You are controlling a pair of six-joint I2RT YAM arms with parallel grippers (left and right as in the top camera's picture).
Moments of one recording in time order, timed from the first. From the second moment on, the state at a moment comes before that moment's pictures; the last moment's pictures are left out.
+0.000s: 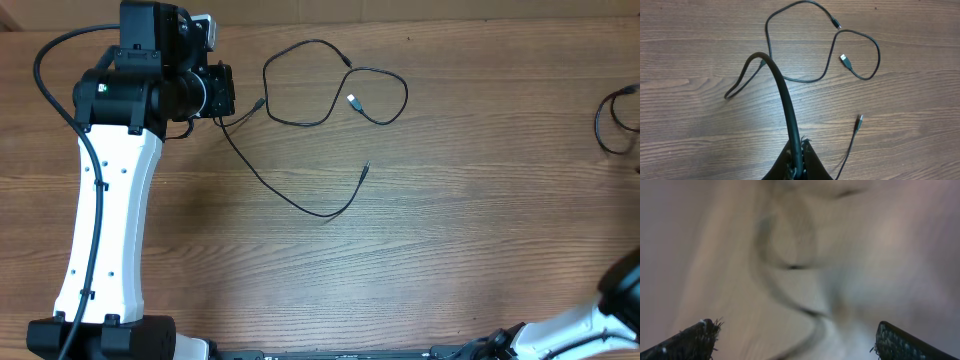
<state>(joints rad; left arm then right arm) -0.08 1.63 1.82 -1.13 0.23 -0.15 -0.75 1.92 1.36 -0.24 -0.25 0.59</state>
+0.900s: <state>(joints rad) -0.08 1.63 1.82 -1.11 0.19 -0.15 -0.51 1.96 1.98 -0.85 -0.18 0.28</state>
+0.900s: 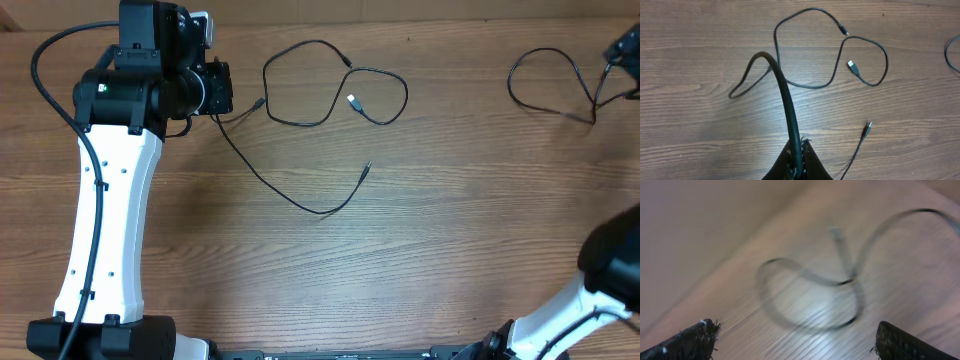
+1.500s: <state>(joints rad) -0.08 1.43 1.92 -1.32 0.16 -0.21 0.16 1.96 1.89 -1.18 -0.95 -0.41</state>
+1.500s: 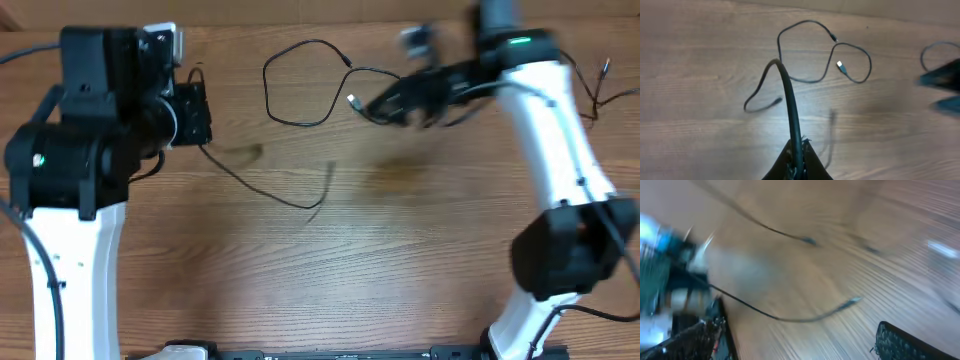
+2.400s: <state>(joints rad) -0.05 1.43 1.92 -1.35 0.80 -0.07 0.49 1.96 1.88 -0.91 -1.24 -0.61</state>
